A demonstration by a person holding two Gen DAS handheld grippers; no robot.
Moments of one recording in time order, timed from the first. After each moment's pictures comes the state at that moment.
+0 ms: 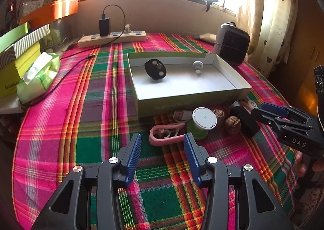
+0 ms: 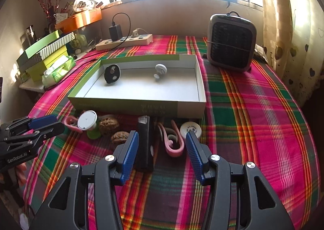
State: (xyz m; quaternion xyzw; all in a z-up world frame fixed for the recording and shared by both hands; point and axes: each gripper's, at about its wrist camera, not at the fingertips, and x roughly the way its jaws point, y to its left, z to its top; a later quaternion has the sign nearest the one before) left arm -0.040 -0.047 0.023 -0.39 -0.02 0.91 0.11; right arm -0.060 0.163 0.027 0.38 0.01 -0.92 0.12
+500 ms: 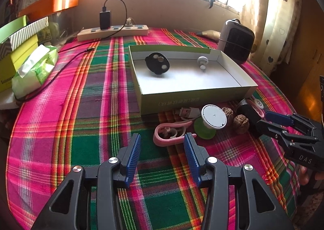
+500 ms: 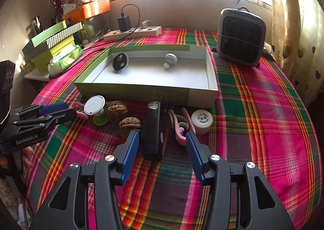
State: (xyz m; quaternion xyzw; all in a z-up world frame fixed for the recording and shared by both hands) left arm -0.053 -0.050 0.012 -0.40 -0.03 0.91 0.11; right arm -0.055 0.154 0.018 0.40 0.03 -0.90 0.15
